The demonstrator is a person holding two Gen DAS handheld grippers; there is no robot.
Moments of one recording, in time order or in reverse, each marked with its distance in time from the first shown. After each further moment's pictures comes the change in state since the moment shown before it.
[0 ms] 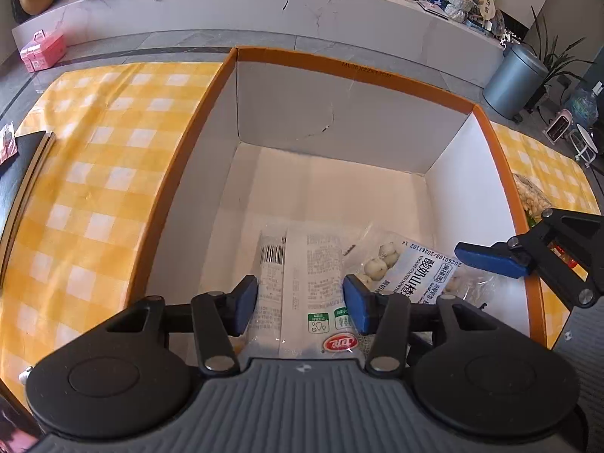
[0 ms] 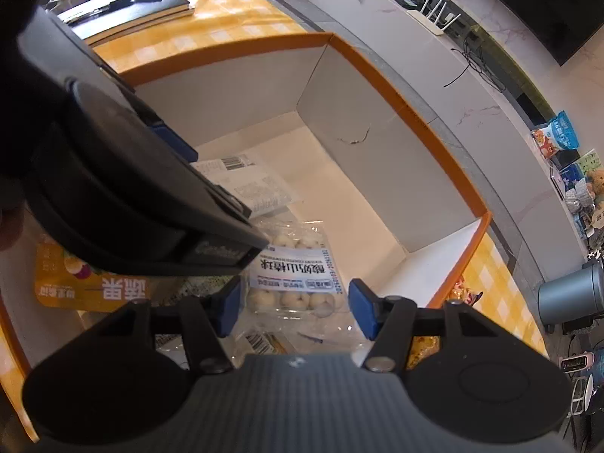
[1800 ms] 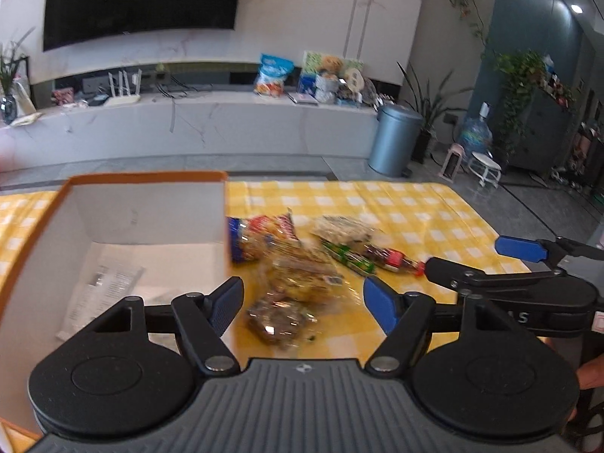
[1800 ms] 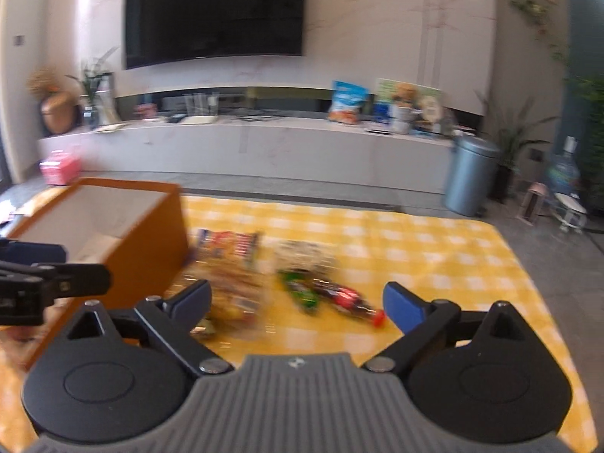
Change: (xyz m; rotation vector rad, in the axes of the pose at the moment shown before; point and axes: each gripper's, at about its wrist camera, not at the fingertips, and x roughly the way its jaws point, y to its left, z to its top) left arm -0.064 -0.150 -0.069 0.244 -0.383 -0.217; right arm -0.107 -0.101 -0.231 0.768 -0.402 -0.305
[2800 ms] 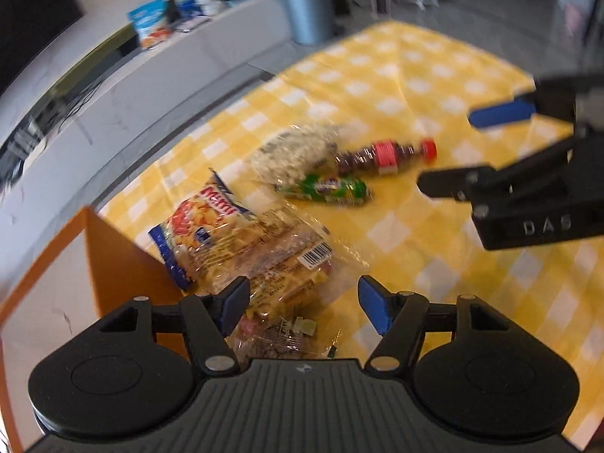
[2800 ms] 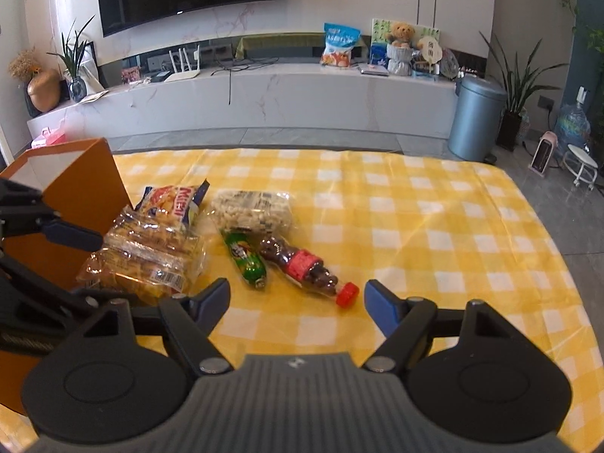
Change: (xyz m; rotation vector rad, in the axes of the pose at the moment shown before) left arm 0.130 -0.064 0.007 0.595 0.359 0.014; right arm 0.093 -0.061 -0.010 0.044 0.175 0.049
